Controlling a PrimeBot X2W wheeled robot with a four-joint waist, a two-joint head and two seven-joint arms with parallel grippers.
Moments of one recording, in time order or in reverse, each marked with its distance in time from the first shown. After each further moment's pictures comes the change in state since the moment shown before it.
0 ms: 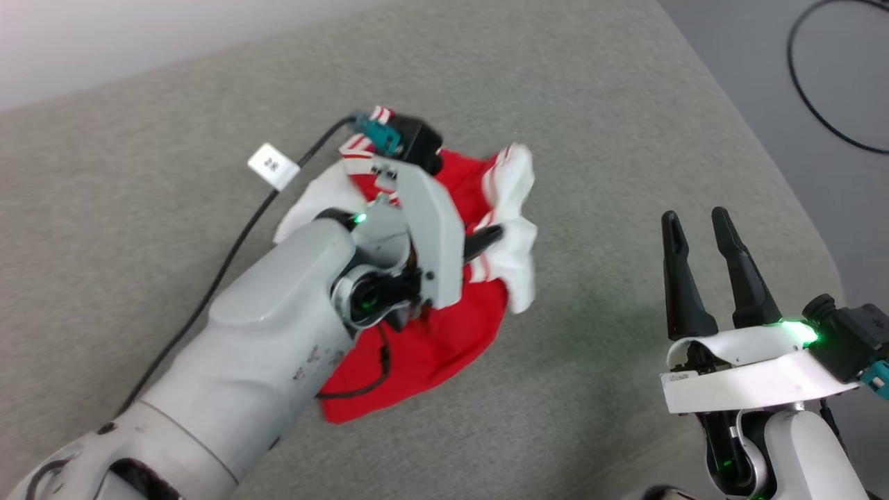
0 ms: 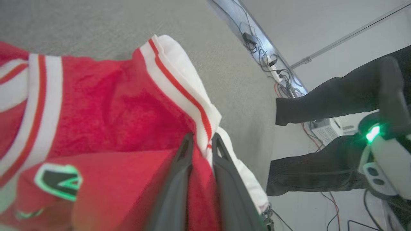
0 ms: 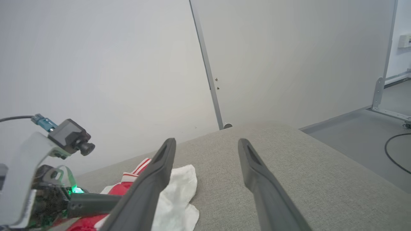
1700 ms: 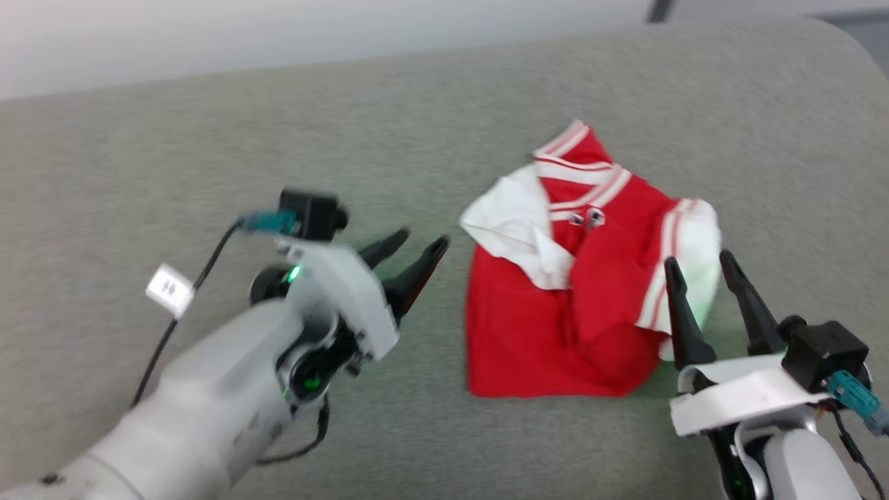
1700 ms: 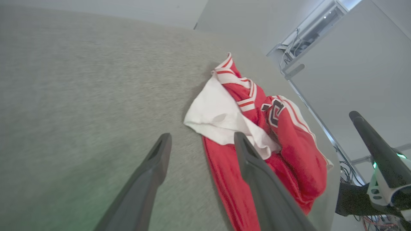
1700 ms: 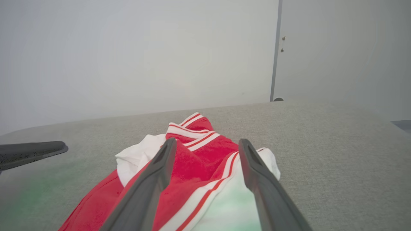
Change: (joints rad) left arm 0.092 0.179 -0.225 -0.052 -0.178 -0.007 -0.541; right arm 0.014 -0.002 -0.077 0.153 -0.234 0.000 0.011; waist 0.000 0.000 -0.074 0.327
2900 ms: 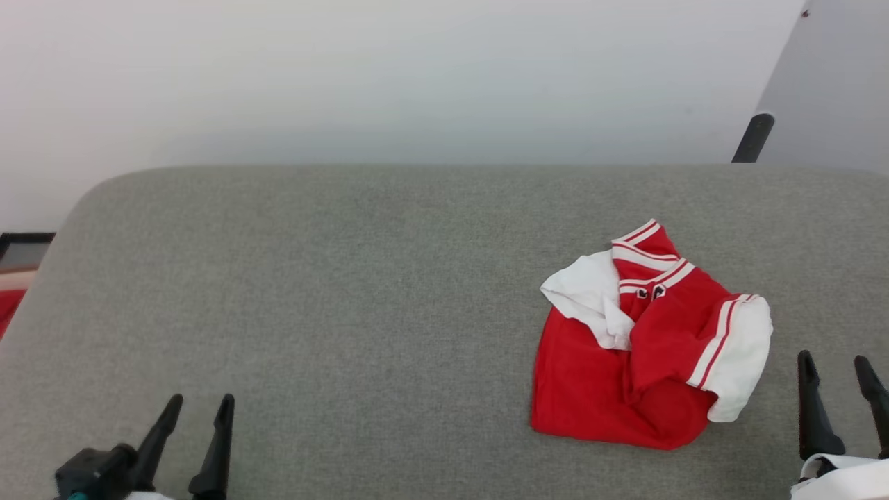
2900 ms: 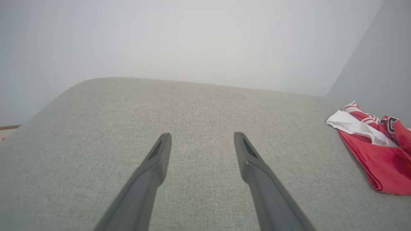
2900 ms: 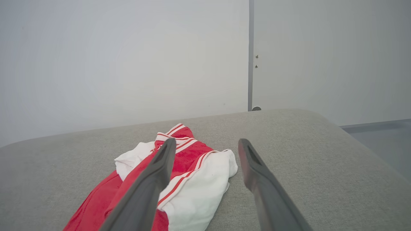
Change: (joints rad) left arm 0.984 0.023 1.024 -0.415 0.835 0.069 -0.147; right arm 0.290 -0.072 -0.233 -0.170 0.061 0.000 0.128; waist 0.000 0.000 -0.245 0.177
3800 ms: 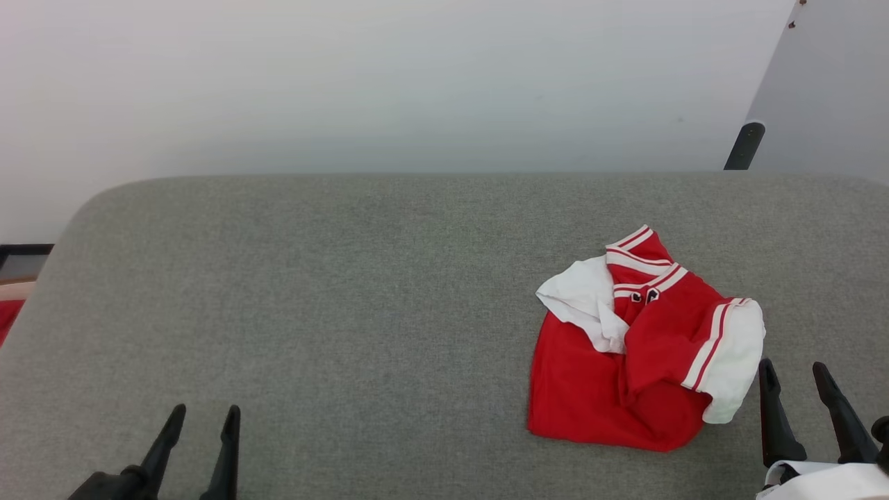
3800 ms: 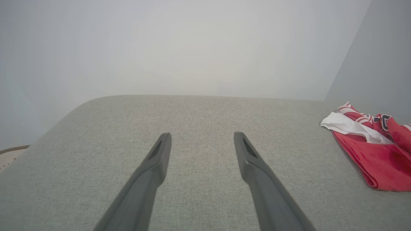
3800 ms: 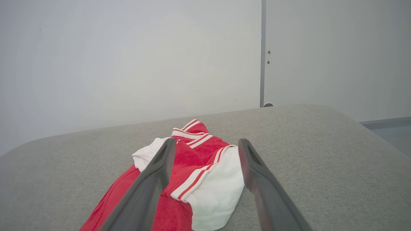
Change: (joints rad) left arm 0.078 -0.142 0.153 -0.072 0.225 -0.063 0.000; right arm 0.002 0.032 0.053 0.020 -0.007 0.000 -0.010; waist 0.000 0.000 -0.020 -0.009
